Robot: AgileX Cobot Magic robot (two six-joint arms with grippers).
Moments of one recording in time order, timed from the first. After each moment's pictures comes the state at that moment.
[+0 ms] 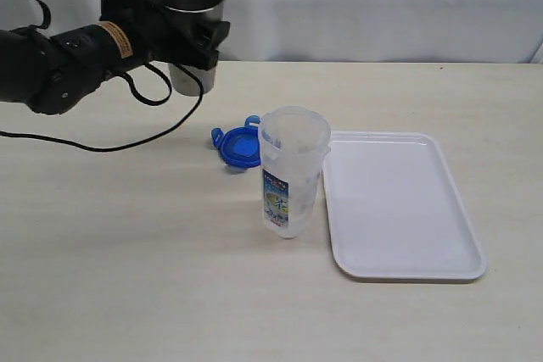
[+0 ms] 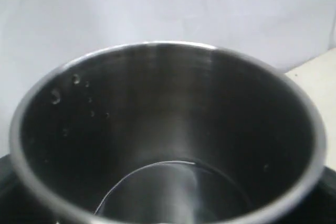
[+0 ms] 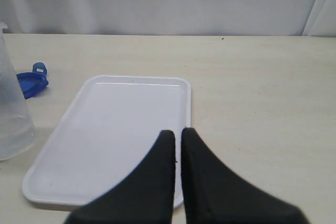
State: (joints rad) left arm -0.30 1.94 -1.12 0.43 -0.58 -0.23; right arm 0.04 0.01 0.00 -0.01 0.34 0.00
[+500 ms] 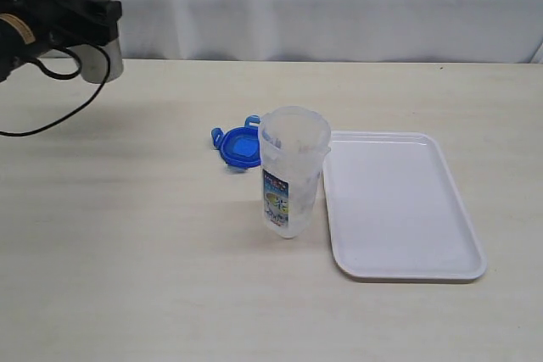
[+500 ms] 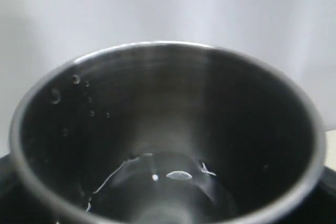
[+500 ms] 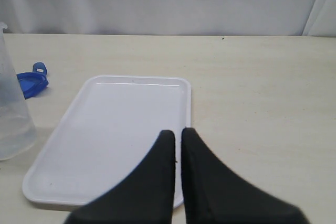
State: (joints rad) left arm -0.01 1.96 -1.12 0.41 -0.60 -0.31; right arm 0.04 0.01 0.00 -0.01 0.34 0.00
